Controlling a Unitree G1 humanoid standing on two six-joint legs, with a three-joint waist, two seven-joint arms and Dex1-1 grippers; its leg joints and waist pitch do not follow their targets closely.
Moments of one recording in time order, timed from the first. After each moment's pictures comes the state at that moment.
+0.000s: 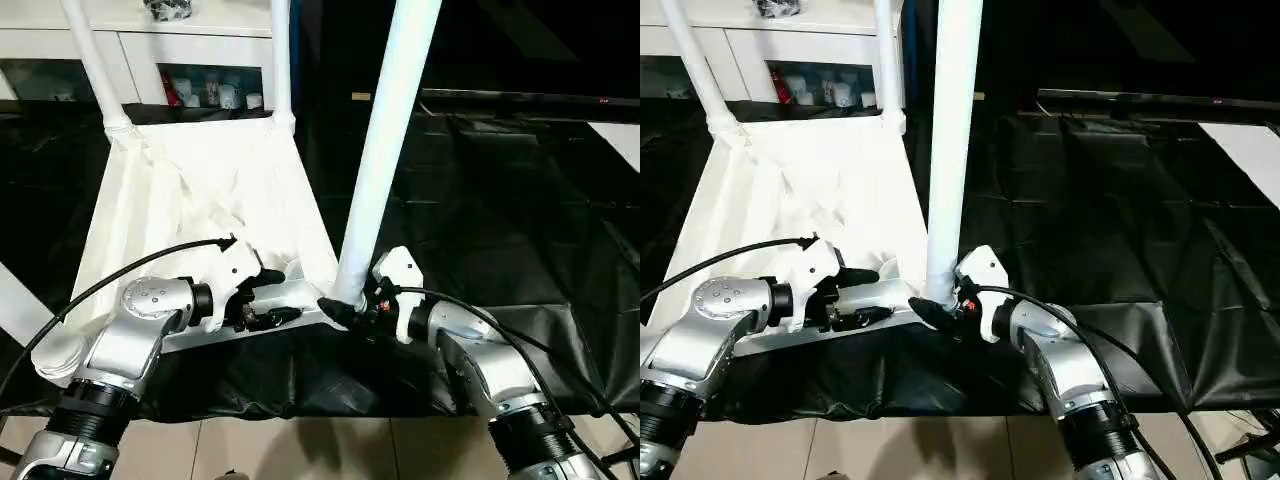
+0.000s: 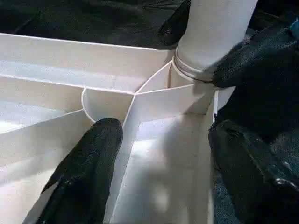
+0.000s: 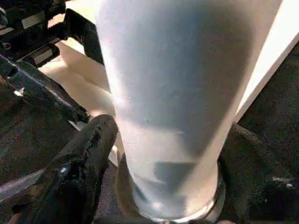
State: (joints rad) left arm -0.36 0.45 -0.15 0.26 -0.05 0.21 -1.03; right arm -0.32 -0.17 0.19 0.28 0.11 0.24 0.79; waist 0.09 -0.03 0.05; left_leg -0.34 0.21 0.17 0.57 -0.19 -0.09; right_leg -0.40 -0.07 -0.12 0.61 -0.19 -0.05
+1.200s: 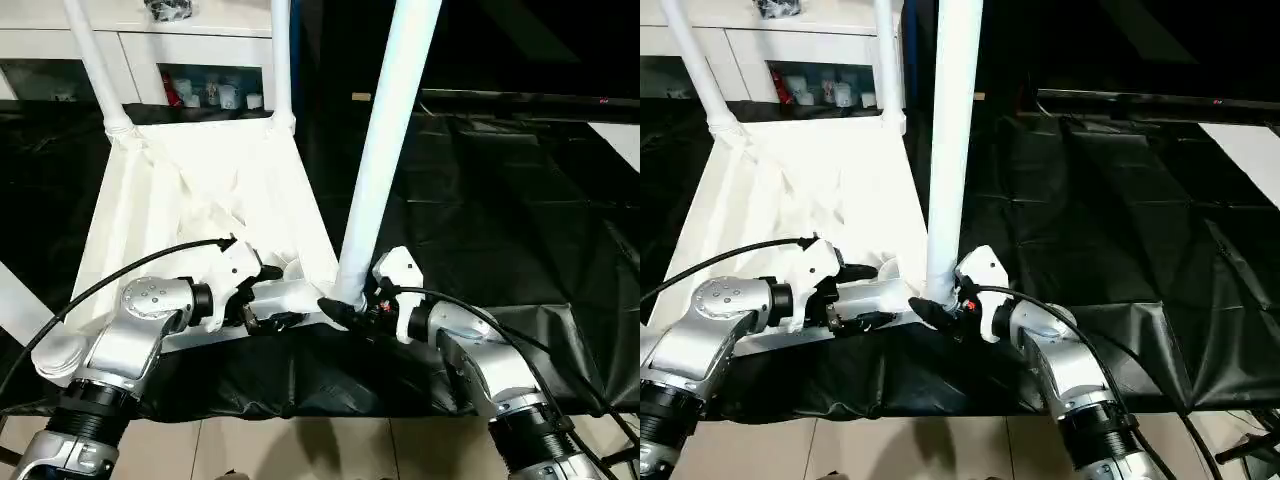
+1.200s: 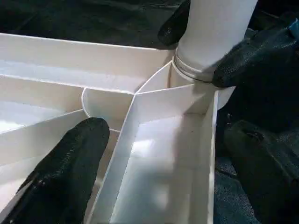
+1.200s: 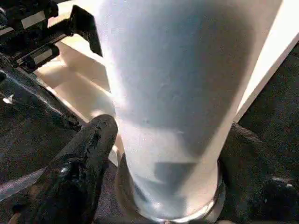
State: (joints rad) left arm -0.36 0.45 -0.15 0.26 -0.05 0.21 -1.03; right arm -0.32 -0.17 0.19 0.28 0.11 0.24 0.79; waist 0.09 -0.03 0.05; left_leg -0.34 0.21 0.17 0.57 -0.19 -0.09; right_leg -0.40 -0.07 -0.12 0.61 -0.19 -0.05
